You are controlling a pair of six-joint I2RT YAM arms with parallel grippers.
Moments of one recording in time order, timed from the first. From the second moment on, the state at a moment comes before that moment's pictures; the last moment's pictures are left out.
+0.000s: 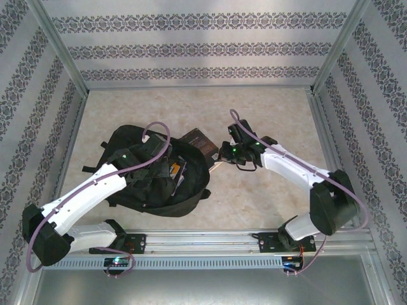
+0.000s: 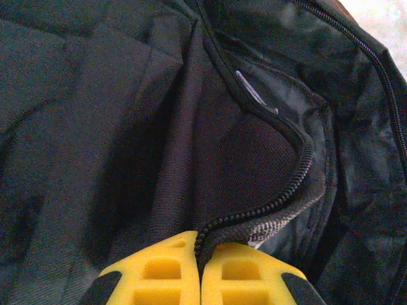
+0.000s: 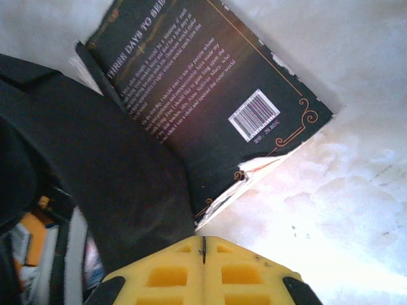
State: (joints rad) left arm -0.68 1.18 1.04 -0.94 -0.18 -0.69; right arm 0.55 1.50 1.03 -0.52 -0.21 0.75
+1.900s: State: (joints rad) left arm -0.58 1.44 1.35 -0.90 -0.11 -0.49; right arm 0.39 1.45 0.93 -0.79 -0.28 0.61
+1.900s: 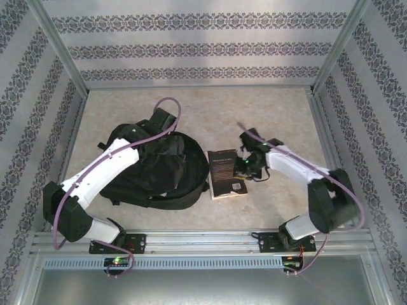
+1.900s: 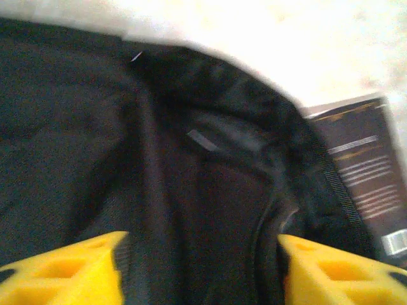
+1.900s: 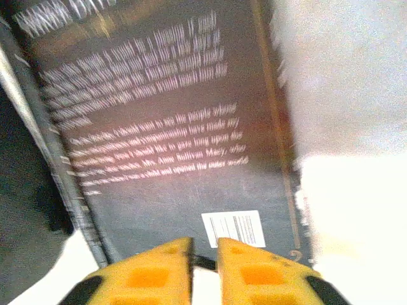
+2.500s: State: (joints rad) left arm -0.81 1.90 1.59 -0.75 0.26 -0.47; right arm 0.16 1.45 0.86 -0.73 -0.36 0.69
